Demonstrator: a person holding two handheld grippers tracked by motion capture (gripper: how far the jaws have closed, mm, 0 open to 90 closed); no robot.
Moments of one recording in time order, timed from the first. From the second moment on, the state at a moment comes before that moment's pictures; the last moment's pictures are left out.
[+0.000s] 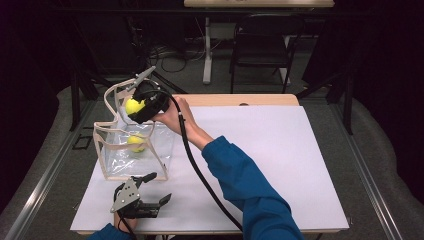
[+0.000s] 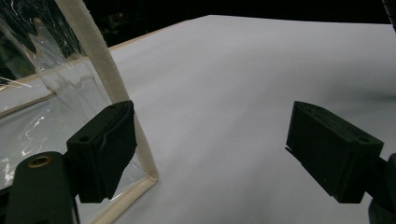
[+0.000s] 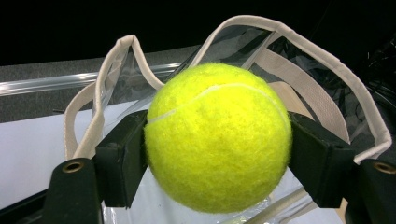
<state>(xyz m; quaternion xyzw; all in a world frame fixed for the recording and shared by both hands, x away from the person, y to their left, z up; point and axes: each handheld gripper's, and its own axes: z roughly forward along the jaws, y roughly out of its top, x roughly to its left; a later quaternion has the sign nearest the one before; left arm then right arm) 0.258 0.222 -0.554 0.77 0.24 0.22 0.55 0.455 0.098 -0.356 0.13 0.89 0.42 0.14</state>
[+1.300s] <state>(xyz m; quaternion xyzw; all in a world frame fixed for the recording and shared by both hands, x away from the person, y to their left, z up) 0.257 0.222 -0.553 0.77 0.24 0.22 0.55 0.458 0.113 -0.362 0.13 0.91 0.38 0.14</state>
